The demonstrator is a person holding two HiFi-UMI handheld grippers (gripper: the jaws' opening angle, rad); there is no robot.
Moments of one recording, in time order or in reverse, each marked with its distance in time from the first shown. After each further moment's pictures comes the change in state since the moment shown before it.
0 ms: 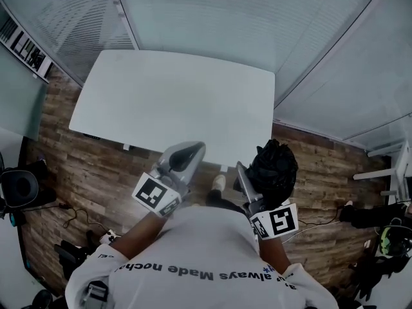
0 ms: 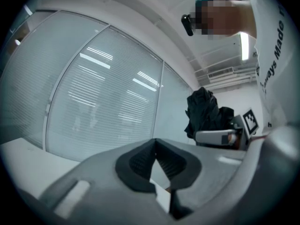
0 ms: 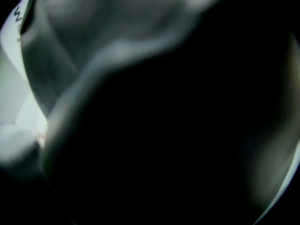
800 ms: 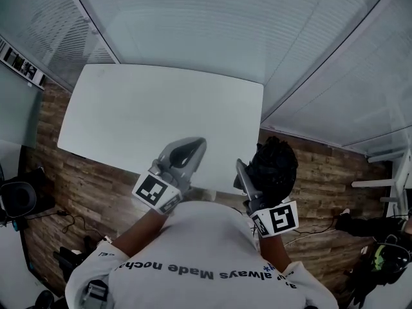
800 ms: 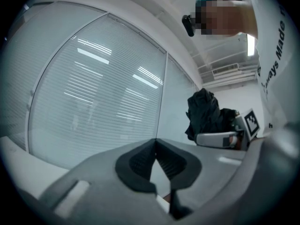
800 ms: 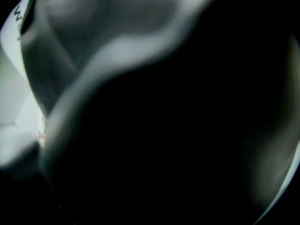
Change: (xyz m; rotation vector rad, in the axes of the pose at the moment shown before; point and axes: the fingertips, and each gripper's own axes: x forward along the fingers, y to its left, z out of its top) left arm 0.210 0.053 -0.008 0.003 0.018 0.004; right arm 0.071 -0.202 -0.004 0.023 0.006 0.001
